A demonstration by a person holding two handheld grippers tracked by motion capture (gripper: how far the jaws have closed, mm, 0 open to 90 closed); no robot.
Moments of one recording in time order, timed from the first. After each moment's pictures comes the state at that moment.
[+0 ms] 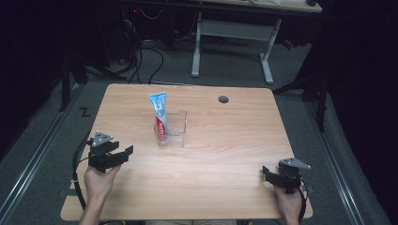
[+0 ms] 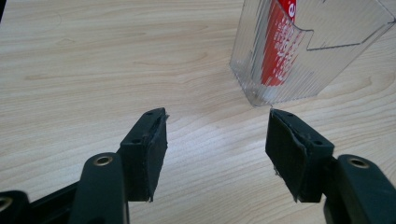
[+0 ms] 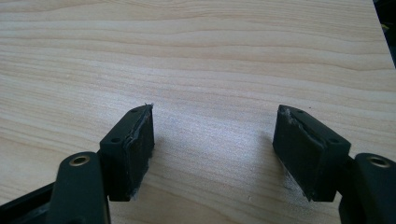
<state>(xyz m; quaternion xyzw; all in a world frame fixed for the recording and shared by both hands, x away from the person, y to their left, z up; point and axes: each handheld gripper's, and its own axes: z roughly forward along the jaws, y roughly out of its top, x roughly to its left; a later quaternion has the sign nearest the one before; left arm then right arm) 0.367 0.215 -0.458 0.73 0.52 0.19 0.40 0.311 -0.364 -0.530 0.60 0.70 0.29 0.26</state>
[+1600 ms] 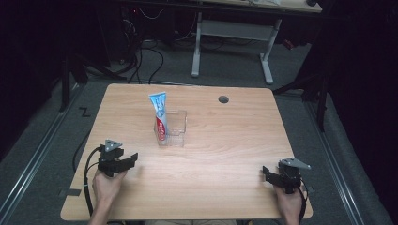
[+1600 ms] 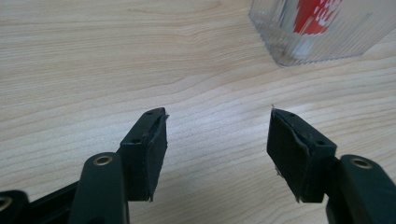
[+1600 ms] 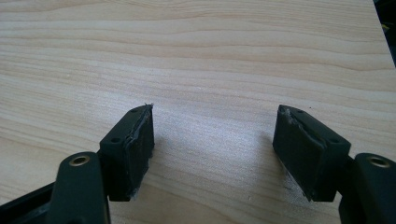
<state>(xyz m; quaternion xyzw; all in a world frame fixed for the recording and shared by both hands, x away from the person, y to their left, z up) 0.375 0.204 -0.504 0.74 0.54 0.19 0.36 0.311 -0.364 -0.530 0.60 0.70 0.29 0.26</state>
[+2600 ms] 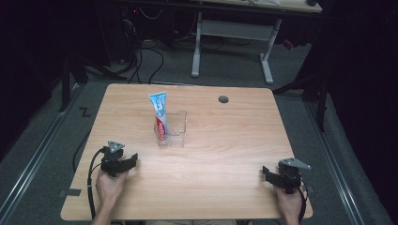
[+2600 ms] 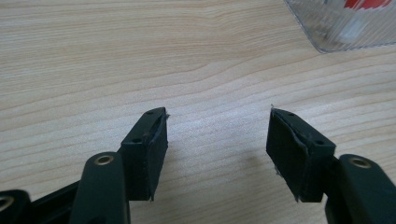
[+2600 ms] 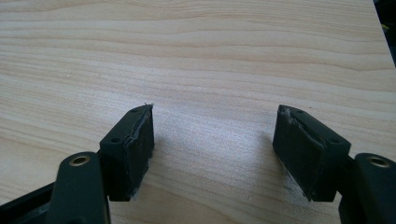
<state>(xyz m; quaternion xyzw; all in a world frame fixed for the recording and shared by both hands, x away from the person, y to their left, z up) 0.383 0.200 -0.526 0.74 0.55 0.21 0.33 0.311 -0.364 -0.530 0.60 0.70 0.29 0.26</state>
